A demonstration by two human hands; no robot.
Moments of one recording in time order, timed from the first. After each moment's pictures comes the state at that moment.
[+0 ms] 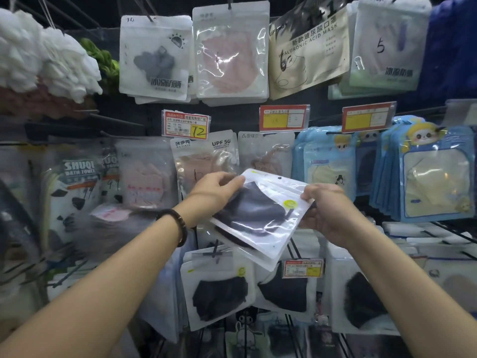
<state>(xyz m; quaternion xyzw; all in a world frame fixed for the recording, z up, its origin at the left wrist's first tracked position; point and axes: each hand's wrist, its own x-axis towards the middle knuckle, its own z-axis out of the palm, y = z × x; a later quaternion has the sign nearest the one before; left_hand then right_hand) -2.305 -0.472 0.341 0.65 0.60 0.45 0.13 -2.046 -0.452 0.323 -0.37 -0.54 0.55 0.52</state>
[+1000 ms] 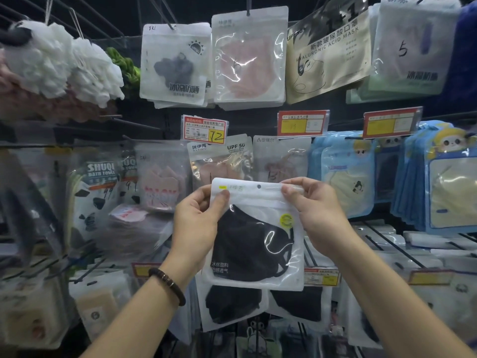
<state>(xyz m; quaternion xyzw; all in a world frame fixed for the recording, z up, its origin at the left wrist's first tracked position) -2.298 -0.543 0.303 0.46 0.40 0.76 0.24 -2.097 -0.475 0.329 -0.32 -0.61 0.44 0.58</state>
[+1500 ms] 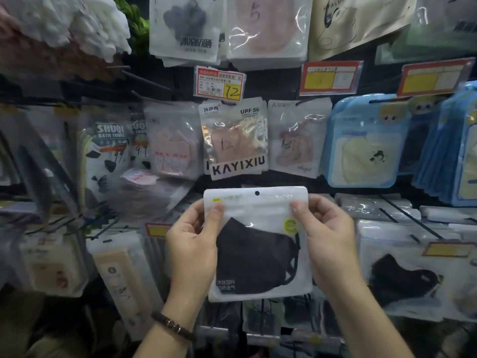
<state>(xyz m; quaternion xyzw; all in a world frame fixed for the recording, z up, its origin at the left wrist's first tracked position) -2.287 -0.596 0.224 0.40 0.40 0.81 0.17 -2.108 -0.528 0.240 -0.29 -0.54 0.47 0.63</state>
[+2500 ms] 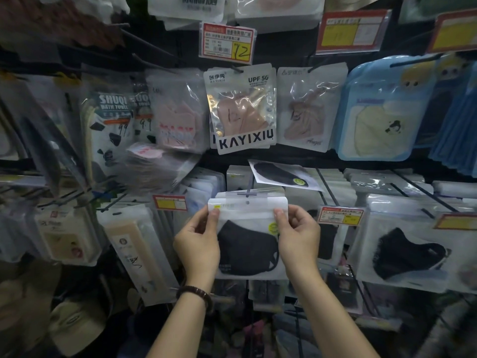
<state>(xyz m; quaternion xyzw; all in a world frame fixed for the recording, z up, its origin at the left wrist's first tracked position) -2.319 -0.565 0.133 0.27 0.58 0.76 0.08 -2.162 -0.502 0.142 -0.39 -0.52 0.45 0.62</state>
